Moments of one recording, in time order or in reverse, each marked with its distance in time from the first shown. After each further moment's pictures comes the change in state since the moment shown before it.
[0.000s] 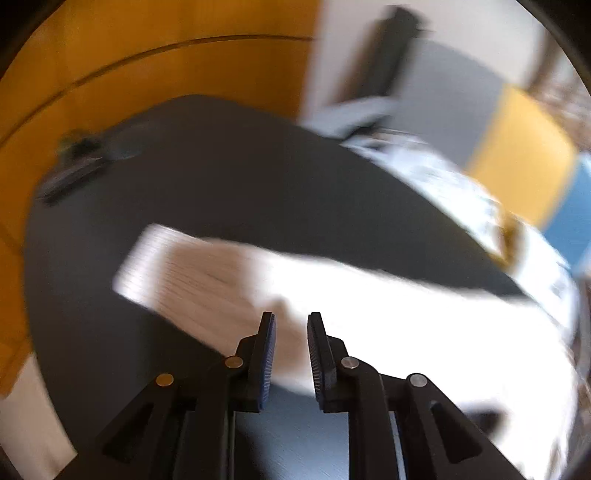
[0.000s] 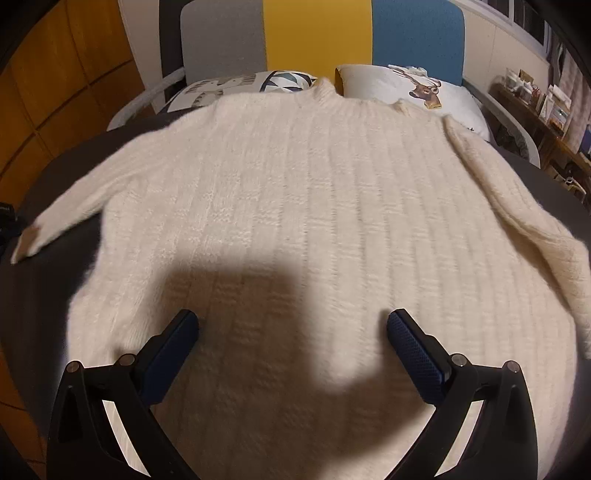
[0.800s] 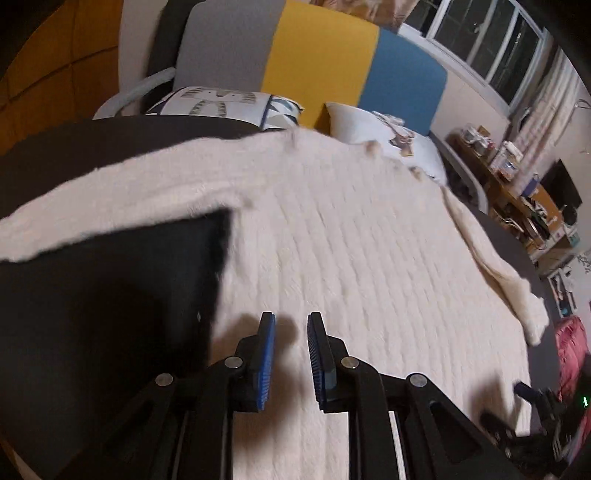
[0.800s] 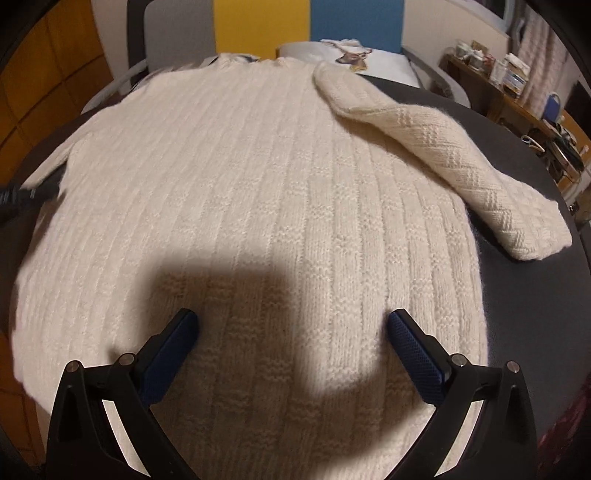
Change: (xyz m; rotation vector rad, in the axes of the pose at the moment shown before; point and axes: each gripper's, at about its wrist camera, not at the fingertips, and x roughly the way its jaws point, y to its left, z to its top) left arm -0.015 -0.128 -0.144 0.407 0.162 -0.241; right arm -0.062 -0.096 -0.106 0.044 0.068 -0.106
